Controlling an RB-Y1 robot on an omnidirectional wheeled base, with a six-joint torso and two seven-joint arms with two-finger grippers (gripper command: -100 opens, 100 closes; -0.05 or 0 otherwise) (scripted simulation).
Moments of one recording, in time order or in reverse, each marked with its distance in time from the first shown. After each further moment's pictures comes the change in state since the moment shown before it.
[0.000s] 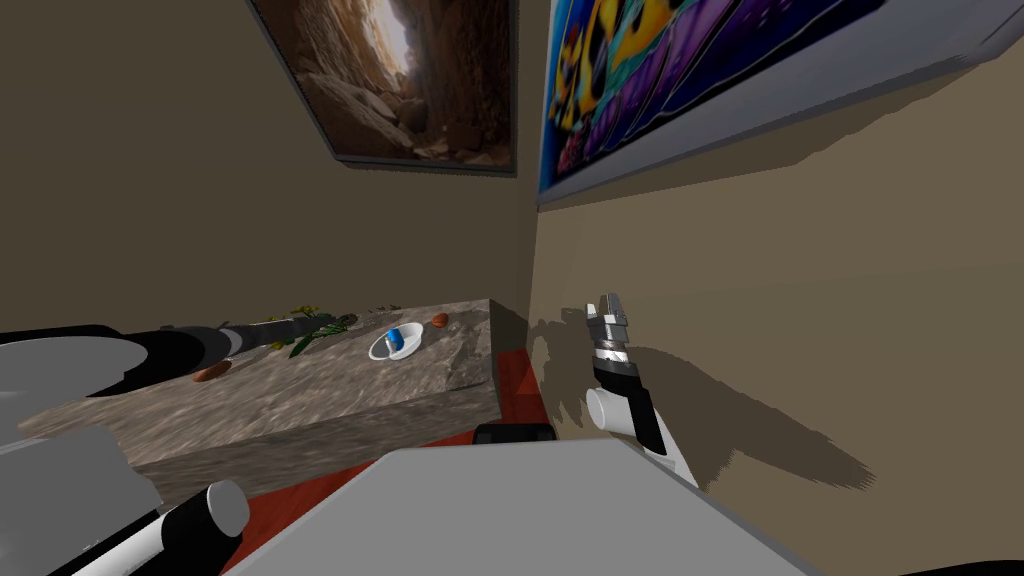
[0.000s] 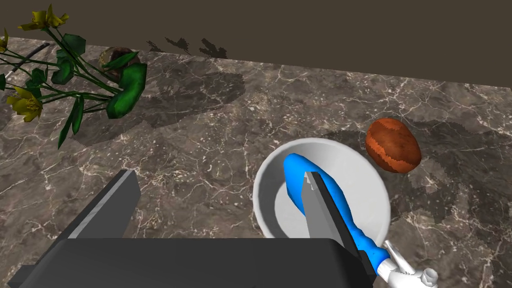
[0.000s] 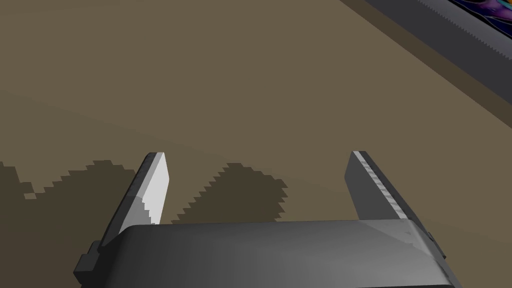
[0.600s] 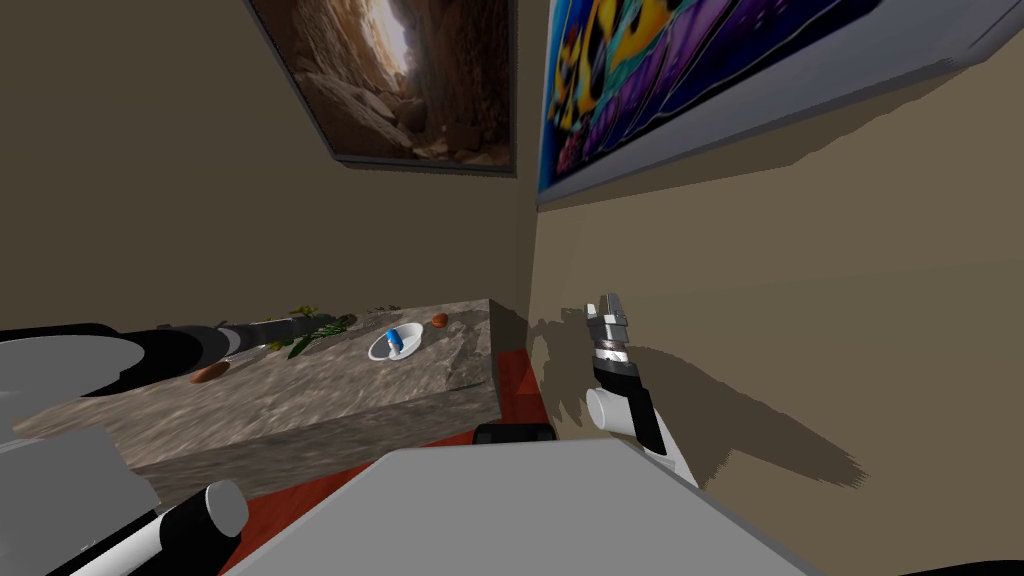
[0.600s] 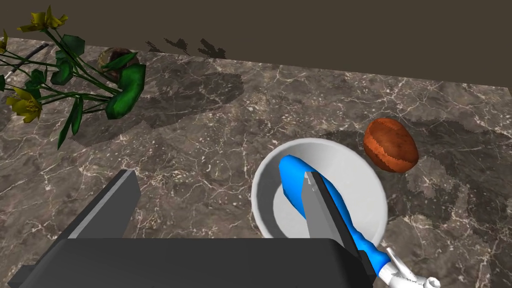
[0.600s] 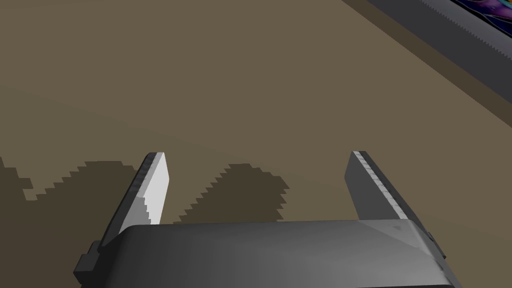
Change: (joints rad) left arm 0.000 0.004 0.000 -0.010 -0.002 0.012 0.011; right arm 0.000 0.000 0.000 0.000 0.000 0.000 0.000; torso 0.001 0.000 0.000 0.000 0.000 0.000
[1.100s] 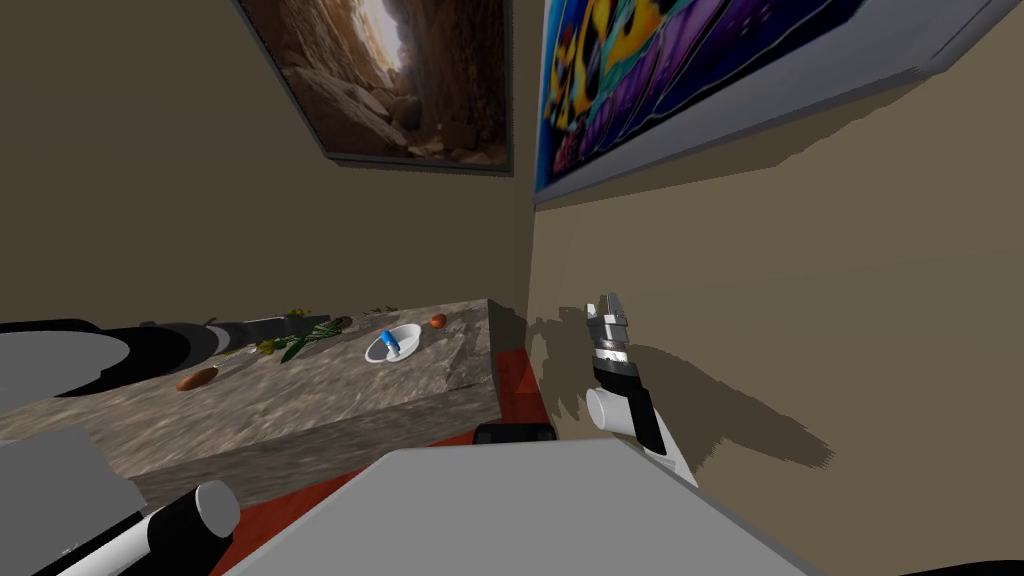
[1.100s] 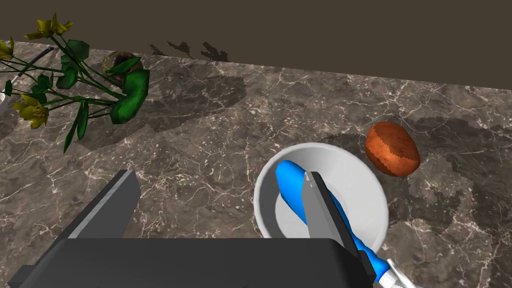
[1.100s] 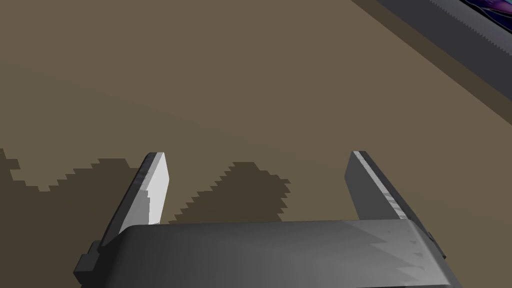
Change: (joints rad) left arm -0.001 0.027 0.006 -0.004 -0.016 0.021 0.029; right arm 0.000 0.000 0.000 0.000 0.000 0.000 0.000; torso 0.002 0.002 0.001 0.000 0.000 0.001
